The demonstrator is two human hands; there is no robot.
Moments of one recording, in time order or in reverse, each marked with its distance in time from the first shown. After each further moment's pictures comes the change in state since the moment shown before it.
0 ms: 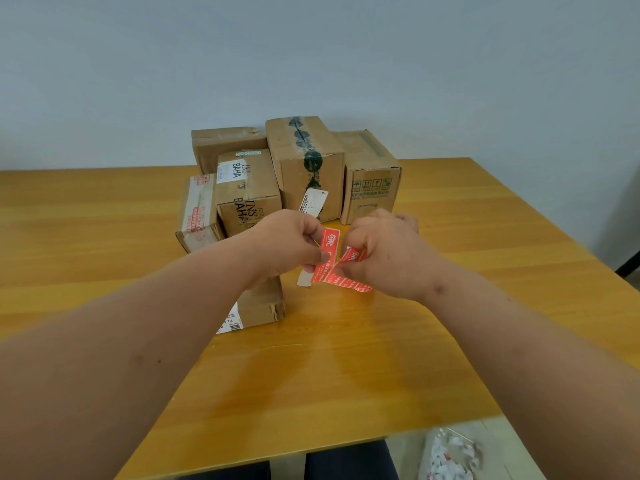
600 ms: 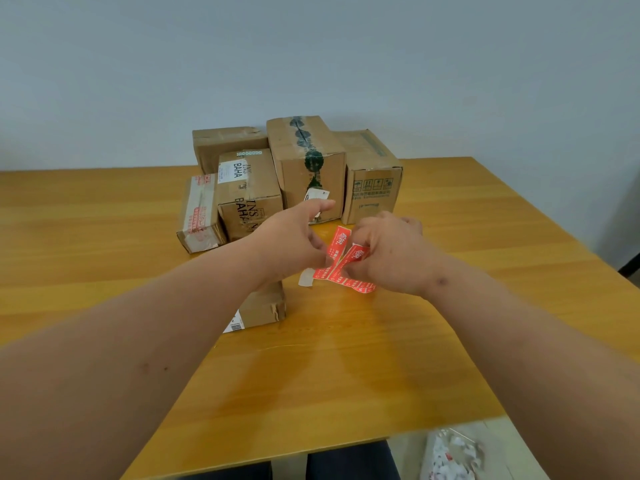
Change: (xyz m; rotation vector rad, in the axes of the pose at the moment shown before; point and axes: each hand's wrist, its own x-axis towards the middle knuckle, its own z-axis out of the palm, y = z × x) left_hand 0.001 0.001 0.005 0.030 0.040 0.054; right_hand 0.006 0.005 0.003 0.038 -0.045 0.073
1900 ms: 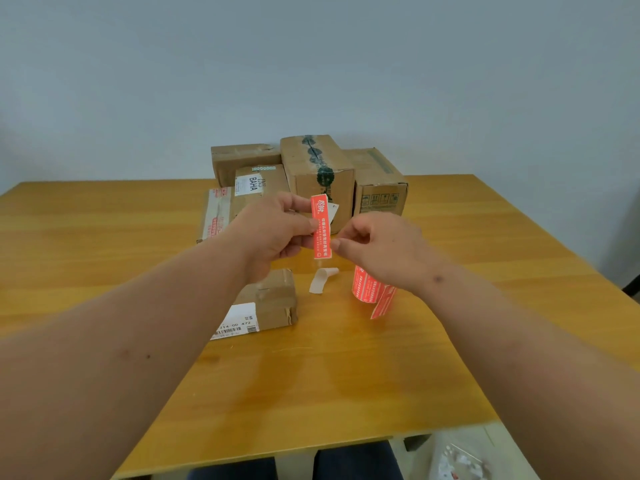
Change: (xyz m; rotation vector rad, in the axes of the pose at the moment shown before) left_hand -0.024 0.004 -0.032 -0.546 0.203 -0.086; right_hand 0.002 -0.032 -0.013 0.165 0.086 0.082
